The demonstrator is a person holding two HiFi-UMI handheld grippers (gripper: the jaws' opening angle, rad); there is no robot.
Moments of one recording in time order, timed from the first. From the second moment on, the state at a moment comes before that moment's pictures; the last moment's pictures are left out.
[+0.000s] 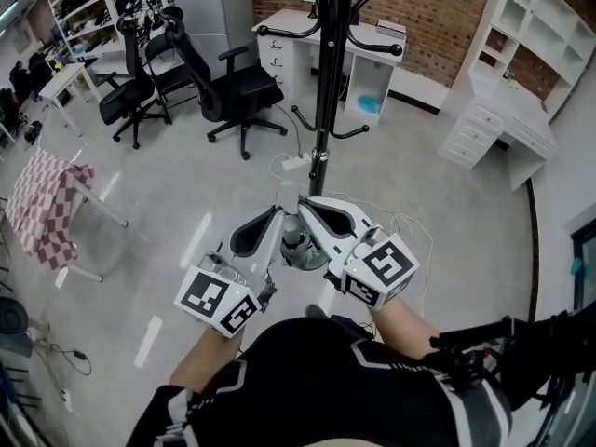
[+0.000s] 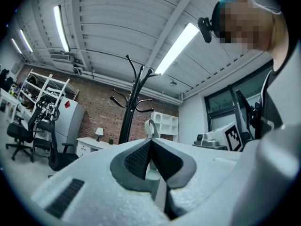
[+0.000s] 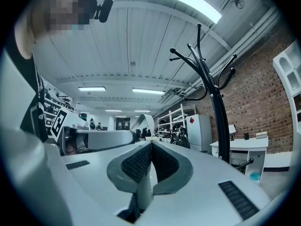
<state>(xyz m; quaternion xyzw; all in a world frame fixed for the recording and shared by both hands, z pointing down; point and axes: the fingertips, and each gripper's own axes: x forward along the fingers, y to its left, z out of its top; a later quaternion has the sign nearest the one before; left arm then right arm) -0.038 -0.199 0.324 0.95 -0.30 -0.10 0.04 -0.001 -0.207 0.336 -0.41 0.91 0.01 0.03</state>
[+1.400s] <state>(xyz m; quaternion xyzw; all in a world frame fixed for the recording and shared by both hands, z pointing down) -0.030 -0.189 0.338 0.95 -0.30 -0.09 0.04 0.003 -0.195 0.352 -0.40 0.92 0.01 0.02</state>
